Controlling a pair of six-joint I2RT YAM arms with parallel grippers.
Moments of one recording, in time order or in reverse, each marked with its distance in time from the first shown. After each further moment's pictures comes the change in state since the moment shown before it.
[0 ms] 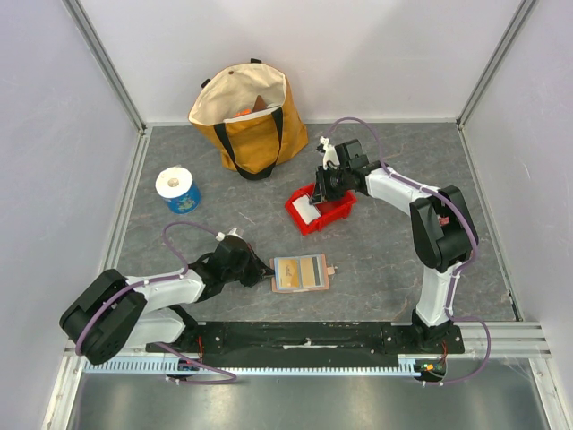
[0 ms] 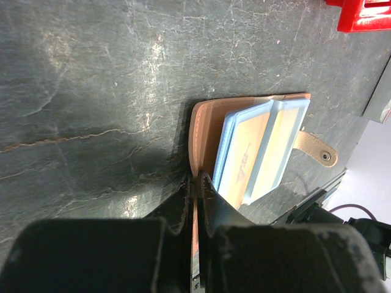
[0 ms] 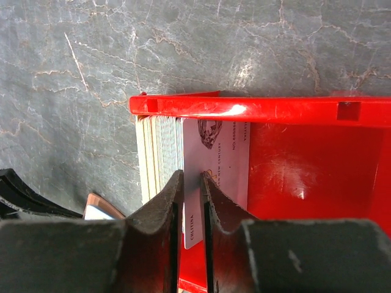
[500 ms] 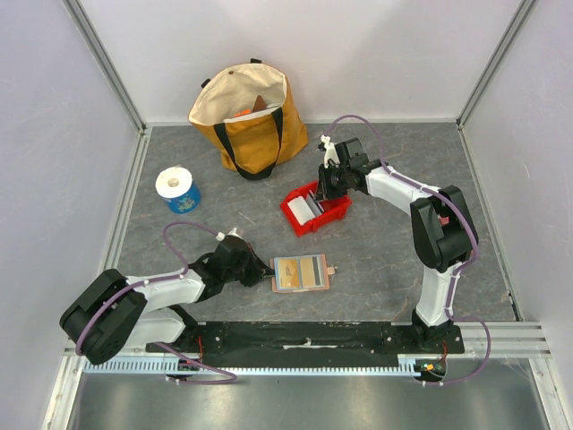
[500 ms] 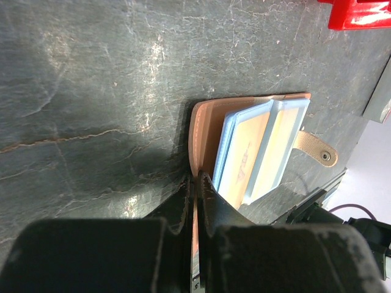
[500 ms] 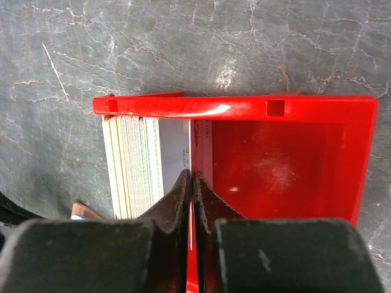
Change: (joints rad) left arm 0.000 0.001 0.000 0.002 0.001 0.000; right arm 0.000 0.000 0.017 -0.013 0.071 -0.015
